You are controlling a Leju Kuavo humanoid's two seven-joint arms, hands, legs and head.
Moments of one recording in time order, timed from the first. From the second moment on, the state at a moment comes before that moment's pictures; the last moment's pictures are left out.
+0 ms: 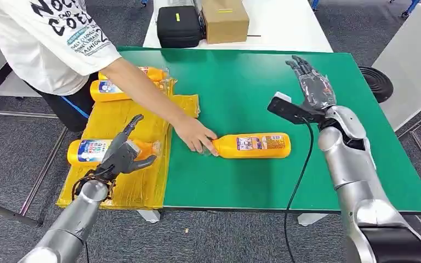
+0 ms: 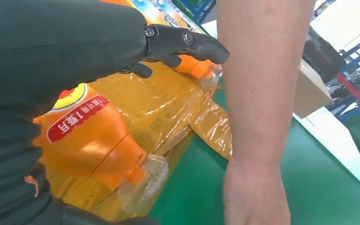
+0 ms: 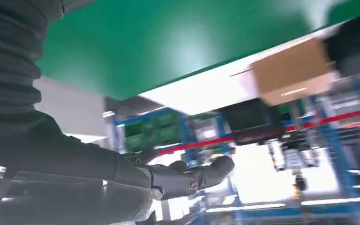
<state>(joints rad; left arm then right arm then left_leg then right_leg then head) -0.46 -0.02 -0.20 -0.86 -0.51 0.00 -0.46 -0.71 -0.15 0.13 -0.99 1.01 0.00 -0.41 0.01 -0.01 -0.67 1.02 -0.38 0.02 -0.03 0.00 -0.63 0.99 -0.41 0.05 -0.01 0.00</state>
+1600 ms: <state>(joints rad) -0.52 -0.02 -0.23 -0.80 -0.48 -0.06 -0.48 -0.84 -0.04 0.23 -0.33 1.04 0.16 -0.35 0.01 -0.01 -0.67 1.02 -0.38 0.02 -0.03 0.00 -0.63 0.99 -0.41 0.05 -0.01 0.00</state>
